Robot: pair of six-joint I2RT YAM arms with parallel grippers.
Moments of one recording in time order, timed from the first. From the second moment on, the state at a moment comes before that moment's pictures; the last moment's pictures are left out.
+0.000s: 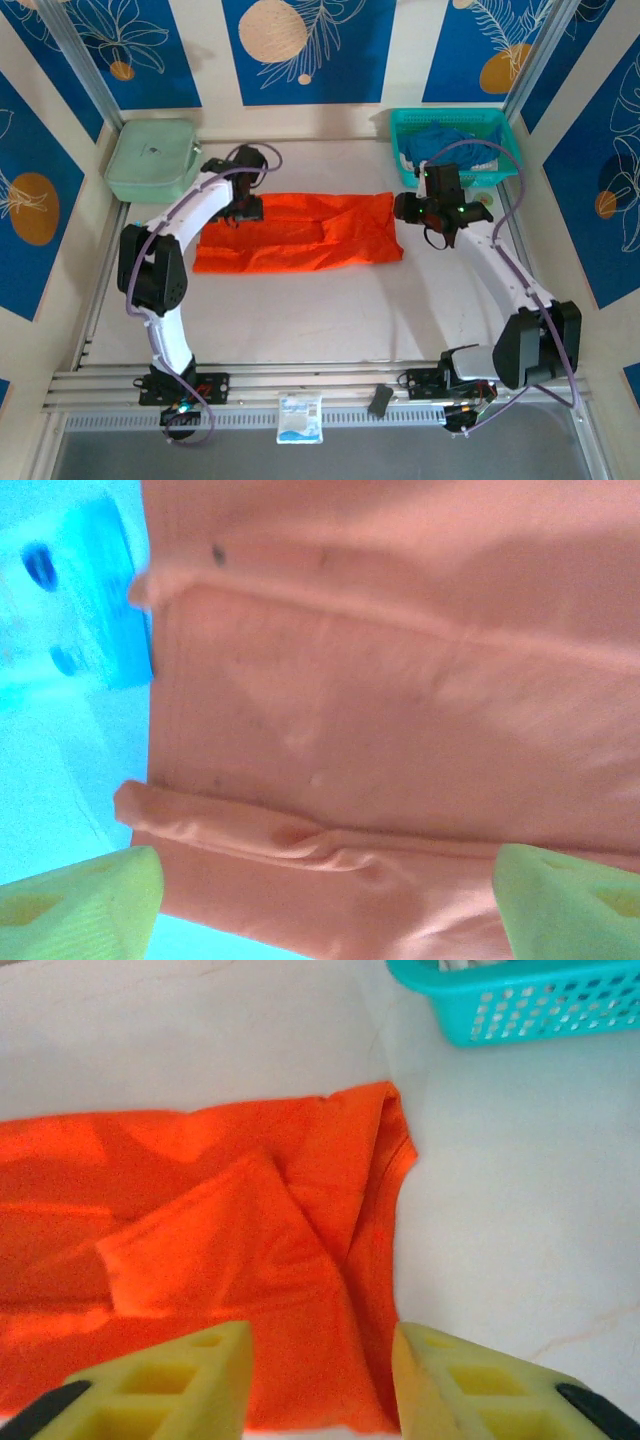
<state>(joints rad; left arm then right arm) -0.37 1.89 1.68 -1.10 -0.31 -0.45 0.21 1.32 1.10 -0.60 -0.06 0.33</state>
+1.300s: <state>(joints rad) -0.32 2.04 1.46 -0.99 -0.22 -0.46 0.22 2.13 1.59 -0.82 -0.17 0.48</state>
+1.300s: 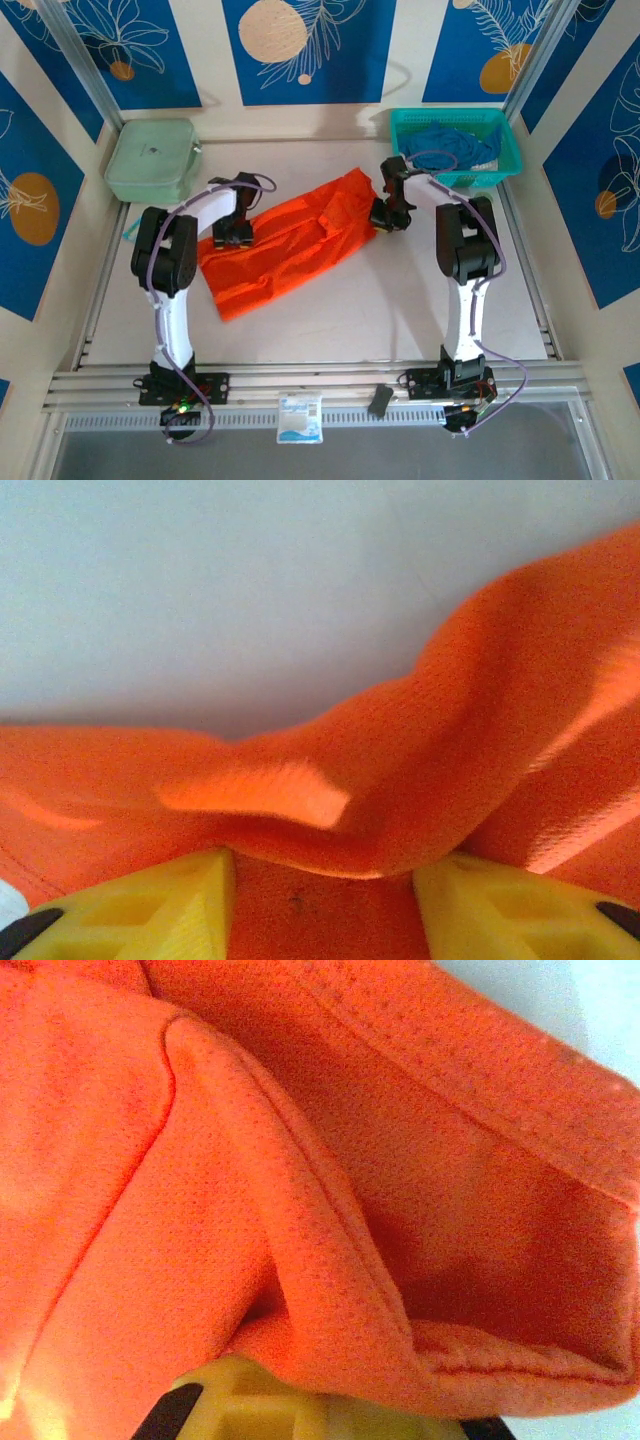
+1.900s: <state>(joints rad) -0.60 1.67 1.01 -0.85 0.03 -0.73 0.21 2.66 2.49 -1.08 -0.26 0.29</state>
